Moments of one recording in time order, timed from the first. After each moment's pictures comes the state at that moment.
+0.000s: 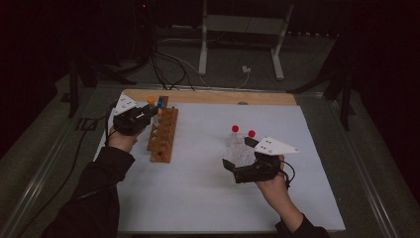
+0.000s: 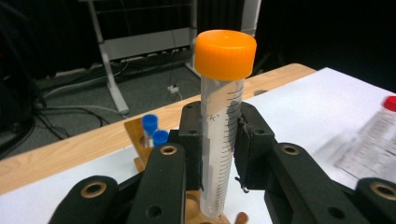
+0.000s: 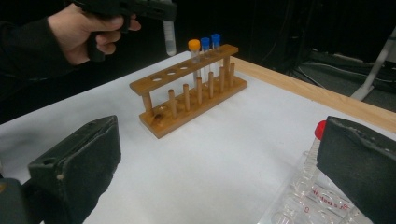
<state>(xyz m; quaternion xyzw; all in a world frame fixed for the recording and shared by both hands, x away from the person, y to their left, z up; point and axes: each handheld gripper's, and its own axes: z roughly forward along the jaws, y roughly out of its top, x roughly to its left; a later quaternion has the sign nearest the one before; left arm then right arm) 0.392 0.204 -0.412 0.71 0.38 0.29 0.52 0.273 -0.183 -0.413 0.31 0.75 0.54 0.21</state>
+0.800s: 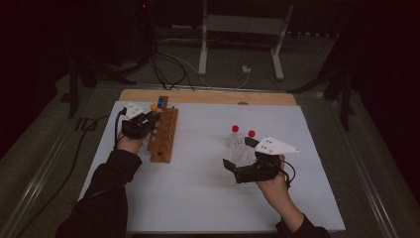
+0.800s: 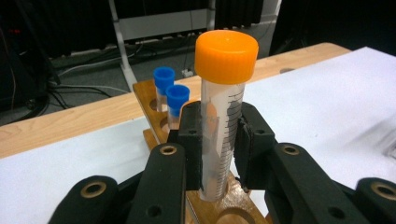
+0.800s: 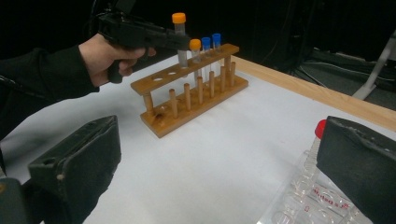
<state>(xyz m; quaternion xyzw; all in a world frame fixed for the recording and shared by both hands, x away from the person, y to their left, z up) 0.412 0.197 -0.455 0.71 0.41 0.30 0.49 0.274 -0.184 -0.413 0.31 0.75 0.54 0.21</state>
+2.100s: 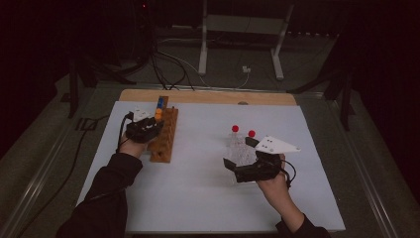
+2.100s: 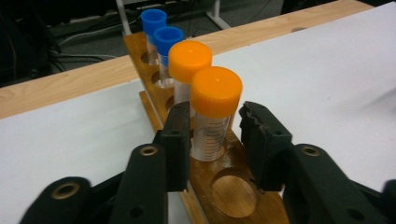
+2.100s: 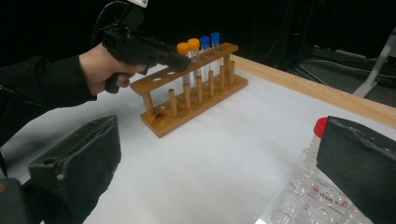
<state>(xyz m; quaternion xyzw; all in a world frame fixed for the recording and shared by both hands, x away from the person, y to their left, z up) 0.412 0.189 -0.470 0.74 0.43 0.28 0.43 0.275 -0.186 -0.413 0.31 0.75 0.54 0.20</state>
